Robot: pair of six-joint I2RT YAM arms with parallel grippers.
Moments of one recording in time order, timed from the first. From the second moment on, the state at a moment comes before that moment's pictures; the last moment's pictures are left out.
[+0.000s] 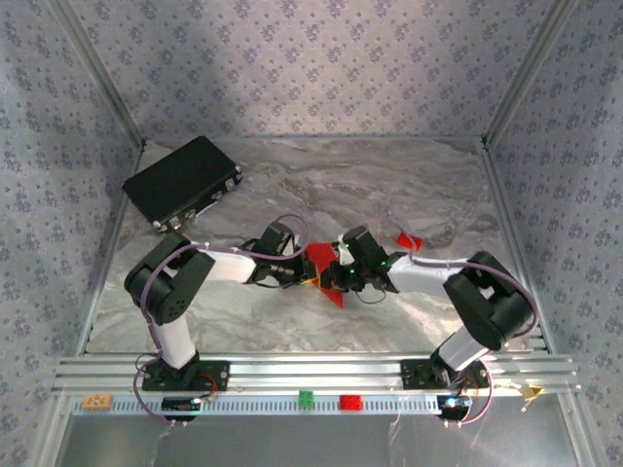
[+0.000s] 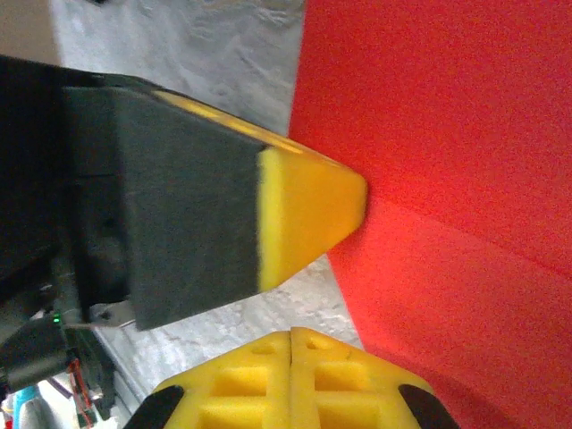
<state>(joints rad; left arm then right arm) -0.69 1.79 0.76 0.15 0.50 -0.95 0.69 1.60 0.68 0.00 -0.49 0.75</state>
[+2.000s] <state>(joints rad) -0.67 1.80 0.76 0.16 0.55 -0.94 0.71 1.49 0.67 -0.13 -0.42 0.79</state>
